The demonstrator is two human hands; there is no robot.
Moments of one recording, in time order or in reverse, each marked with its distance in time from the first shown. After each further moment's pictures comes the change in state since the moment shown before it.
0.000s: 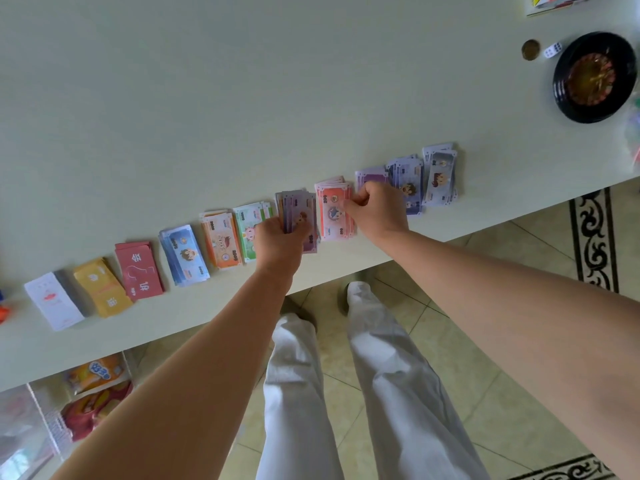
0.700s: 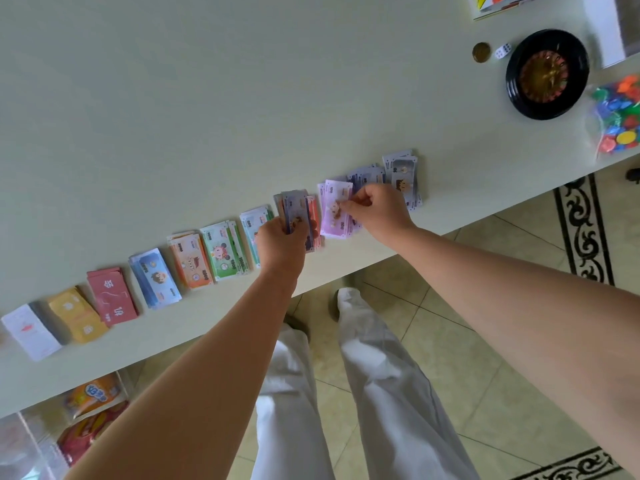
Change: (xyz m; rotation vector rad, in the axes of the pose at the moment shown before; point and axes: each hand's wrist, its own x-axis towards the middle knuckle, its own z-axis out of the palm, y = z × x) left_hand -0.008 0.026 0.053 0.093 0.019 0.042; right_hand 0.017 0.046 -0.046 0.189 -0.052 0.003
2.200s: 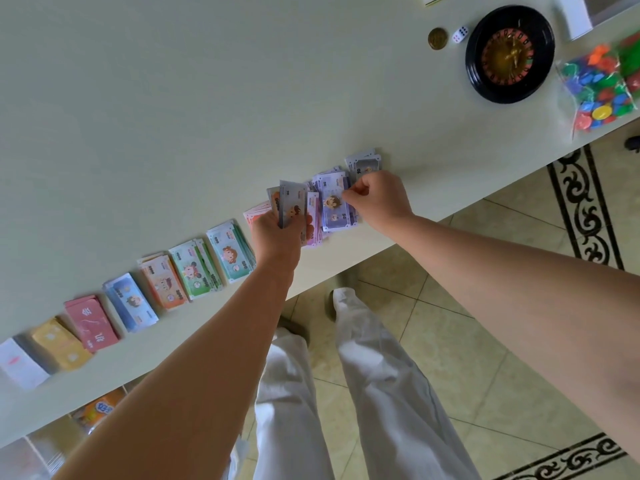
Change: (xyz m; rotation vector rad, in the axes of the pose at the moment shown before) left_hand 0.002 0.026 0.047 -0.070 -0.028 0.003; right_hand 0.019 0.030 -0.042 -0.065 0.057 0.044
